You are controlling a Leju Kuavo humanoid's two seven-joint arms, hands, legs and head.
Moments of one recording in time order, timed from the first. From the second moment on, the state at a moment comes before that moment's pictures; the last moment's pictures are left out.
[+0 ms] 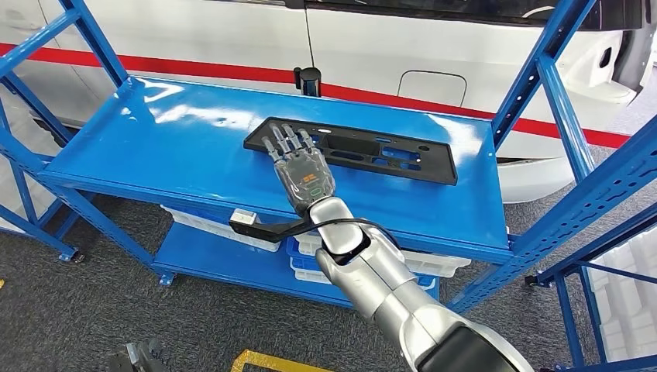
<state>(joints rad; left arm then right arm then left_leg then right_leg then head) -0.21 -0.15 0.52 -0.28 0.07 0.06 -0.68 -0.81 0.35 0.68 -0.68 1.54 -0.25 0.22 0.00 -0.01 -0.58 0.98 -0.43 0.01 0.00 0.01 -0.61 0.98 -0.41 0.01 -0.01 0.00</state>
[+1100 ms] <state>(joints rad) -0.12 -0.05 0.52 -0.22 0.07 0.01 -0.69 -0.94 0.20 0.55 -0.37 1.57 -0.24 0.36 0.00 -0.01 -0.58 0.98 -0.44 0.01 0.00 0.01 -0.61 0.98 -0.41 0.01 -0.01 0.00</state>
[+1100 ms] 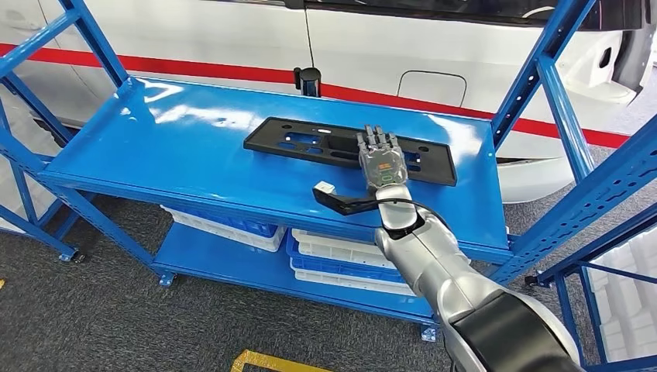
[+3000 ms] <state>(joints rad) -0.17 -0.01 0.35 -0.21 0.11 0.04 -0.69 -0.75 0.19 0.32 -0.97 0.93 -0.35 -0.20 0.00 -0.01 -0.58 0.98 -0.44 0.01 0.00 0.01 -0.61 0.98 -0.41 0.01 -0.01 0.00</state>
